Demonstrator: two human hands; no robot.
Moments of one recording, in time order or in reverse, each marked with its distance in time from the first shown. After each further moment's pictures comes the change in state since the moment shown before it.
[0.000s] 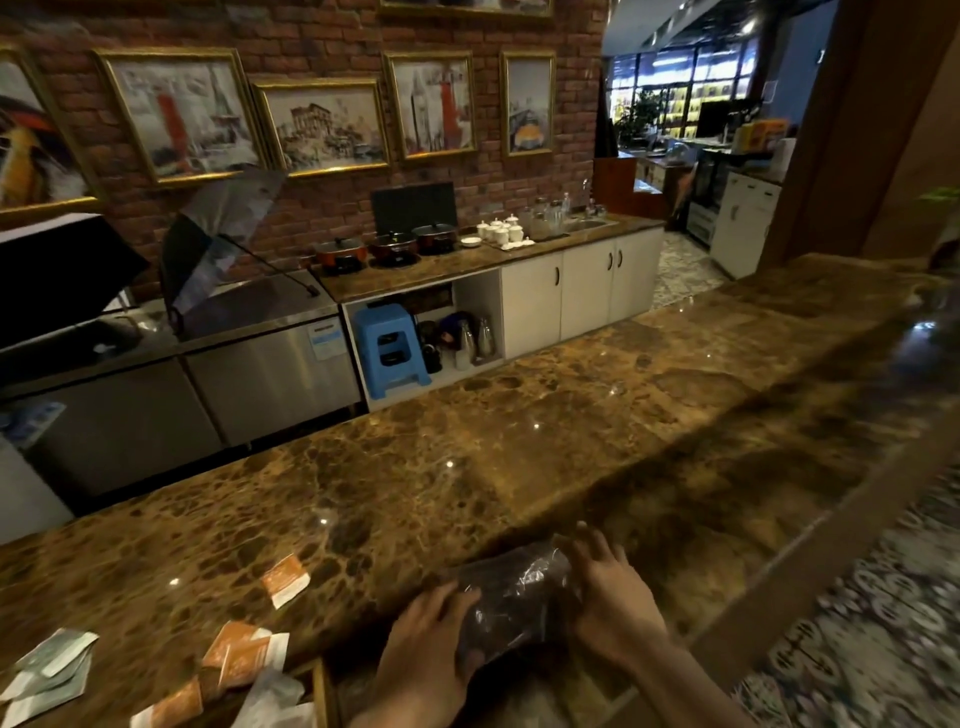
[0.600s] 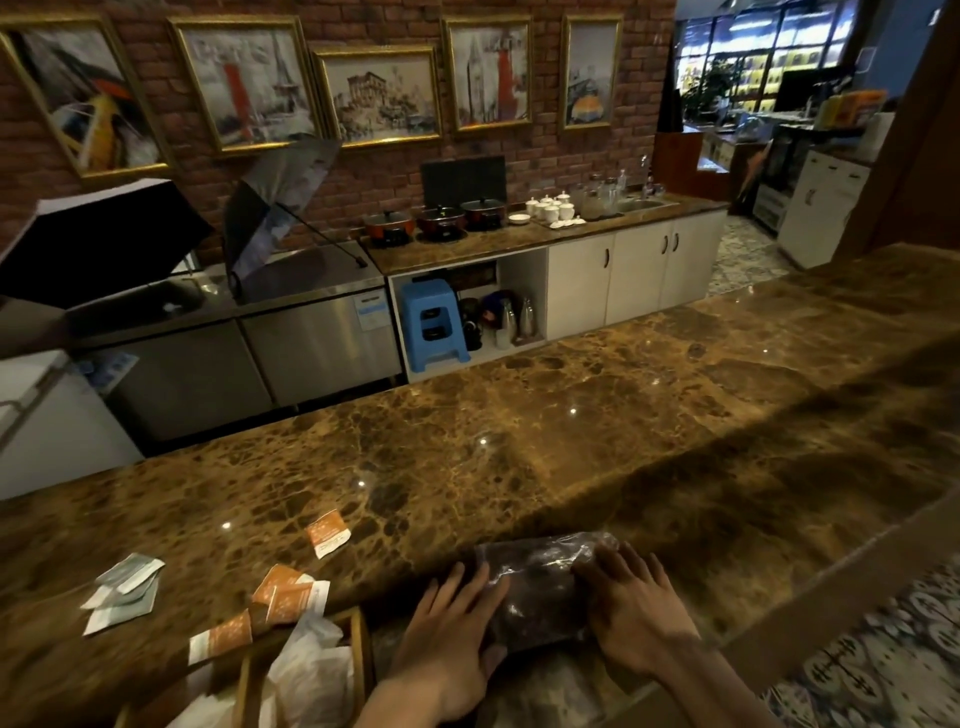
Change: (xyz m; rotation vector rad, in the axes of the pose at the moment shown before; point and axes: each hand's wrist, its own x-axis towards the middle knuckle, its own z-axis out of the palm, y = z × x) left_hand -0.014 -0.007 0.005 0.098 -0.169 -0.001; right_hand 0.006 0.017 0.028 -0.274 -0.246 -0.121
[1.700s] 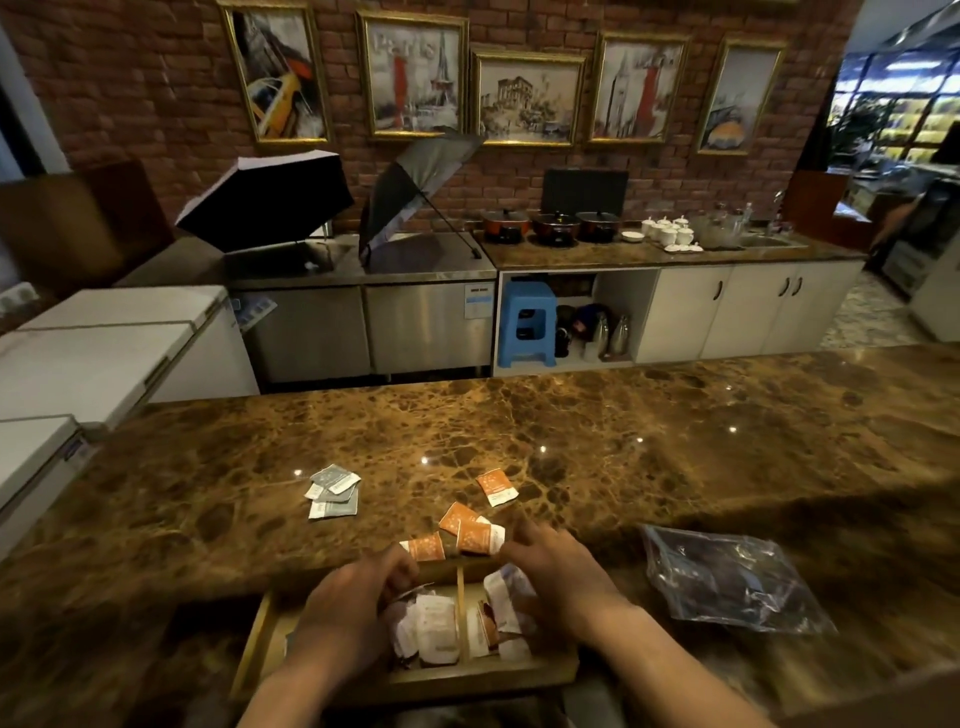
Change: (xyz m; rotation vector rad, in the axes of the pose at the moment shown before) left_hand -0.196 -0.217 -0.025 -0.313 0.459 -0.363; right_hand -0.006 -0.288 -0.011 -0.110 0.101 -0.525
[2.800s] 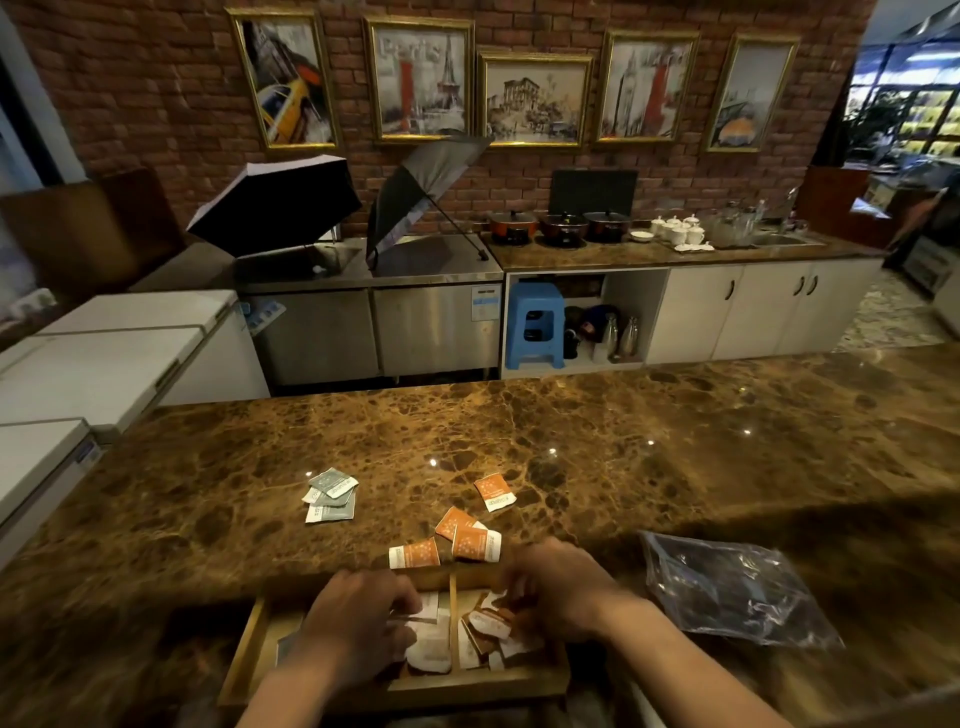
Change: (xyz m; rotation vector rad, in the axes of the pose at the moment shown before) left_hand 0.003 0.017 0.000 0.154 -0.150 0.039; right_hand 0.000 0.020 -0.013 0.286 -0.129 0.009
